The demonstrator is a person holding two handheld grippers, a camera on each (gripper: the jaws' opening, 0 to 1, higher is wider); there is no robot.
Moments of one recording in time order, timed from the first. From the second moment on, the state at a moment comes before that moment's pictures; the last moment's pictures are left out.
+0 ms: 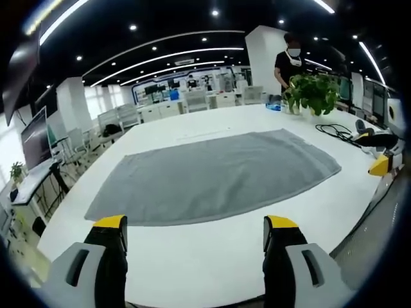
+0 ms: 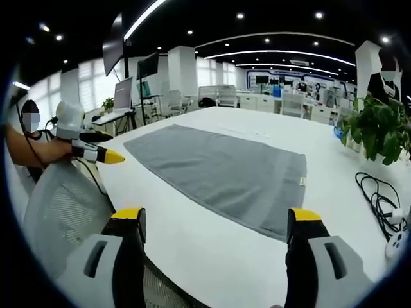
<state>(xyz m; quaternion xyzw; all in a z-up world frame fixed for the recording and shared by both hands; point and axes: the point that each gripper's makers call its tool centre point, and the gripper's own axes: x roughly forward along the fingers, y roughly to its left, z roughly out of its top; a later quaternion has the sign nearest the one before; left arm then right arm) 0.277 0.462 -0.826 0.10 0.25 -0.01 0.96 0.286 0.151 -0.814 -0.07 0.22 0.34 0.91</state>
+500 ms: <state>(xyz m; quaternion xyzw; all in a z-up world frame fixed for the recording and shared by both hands) 0.295 0.423 -0.798 0.07 0.25 -0.09 0.96 0.314 0.101 -0.787 -0.03 0.20 0.28 0.94</state>
